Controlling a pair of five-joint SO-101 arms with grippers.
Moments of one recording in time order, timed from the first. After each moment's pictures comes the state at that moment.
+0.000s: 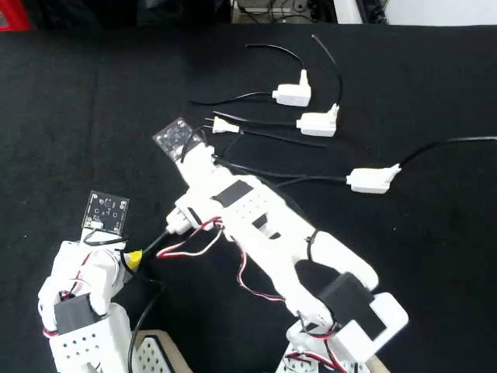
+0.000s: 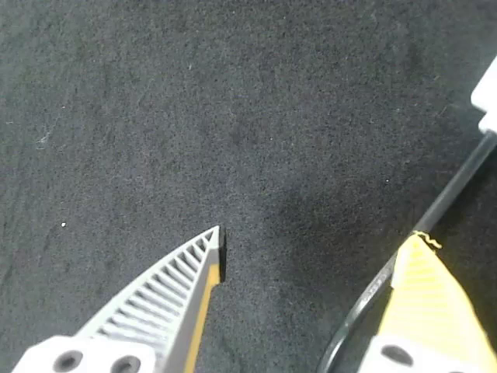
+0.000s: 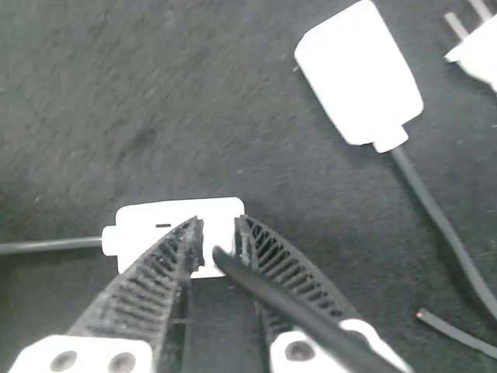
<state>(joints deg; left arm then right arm) -23.9 -104.0 92.8 69.9 -33.5 -39.2 -2.0 38.1 34.8 2.7</state>
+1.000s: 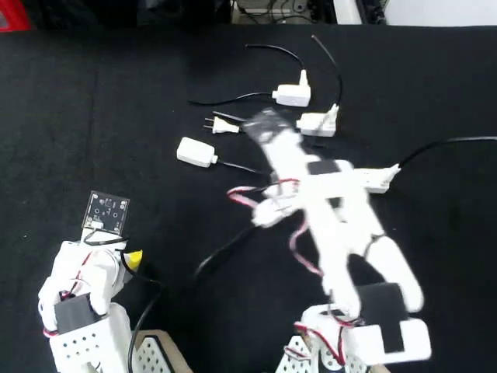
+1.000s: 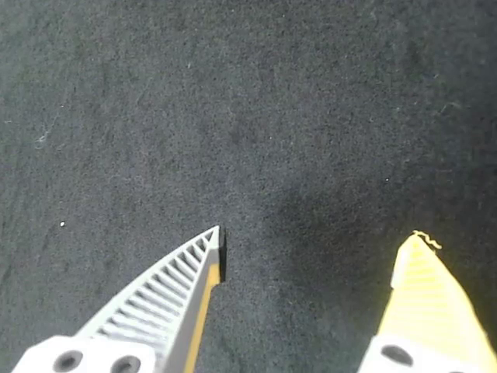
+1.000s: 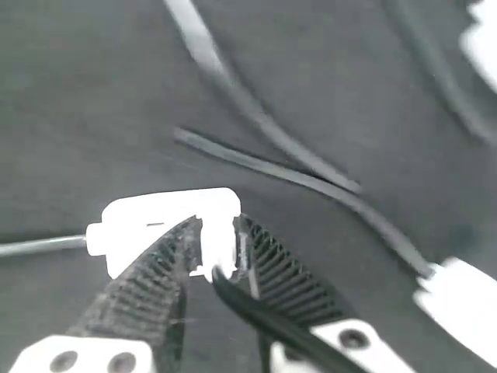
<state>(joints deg) -23.9 -104.0 93.0 69.9 -33.5 -4.0 -8.6 43.5 46.2 29.8</state>
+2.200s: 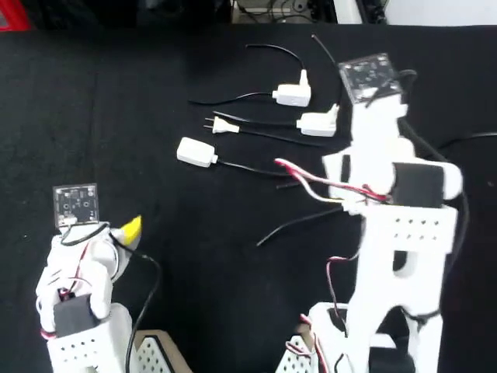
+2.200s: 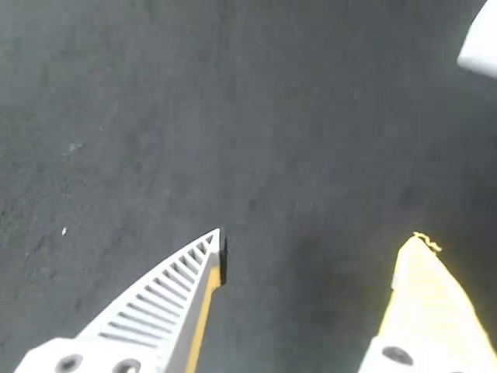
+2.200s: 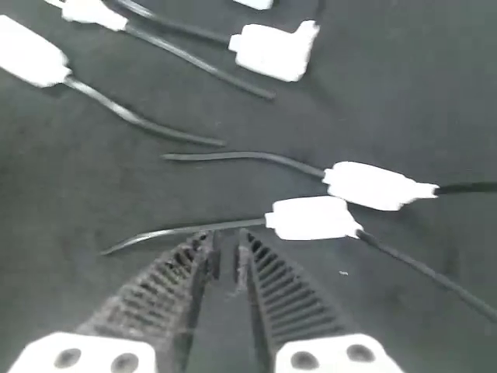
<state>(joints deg) -20.7 -103.8 88.3 64.4 -11.4 2.1 -32.1 9.8 92.2 12.4</state>
